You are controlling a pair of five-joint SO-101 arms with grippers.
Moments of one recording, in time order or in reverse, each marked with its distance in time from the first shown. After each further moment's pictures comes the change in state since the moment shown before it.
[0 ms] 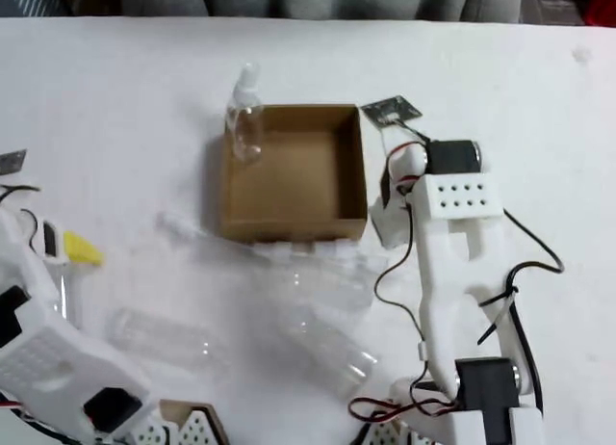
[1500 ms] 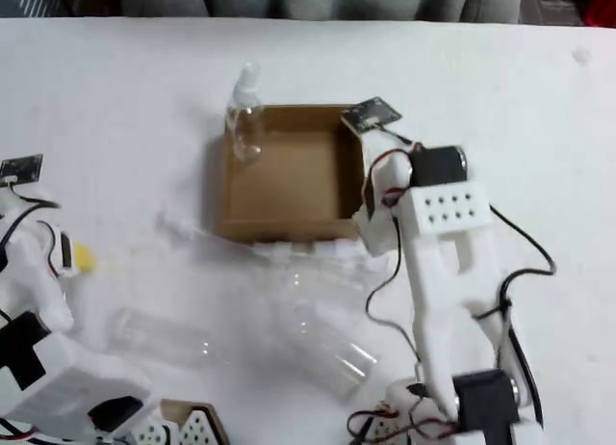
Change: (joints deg) left arm 1.1 -13.5 18.5 -12.3 -1.3; right arm -6.4 -6.1 0.0 3.0 -0.4
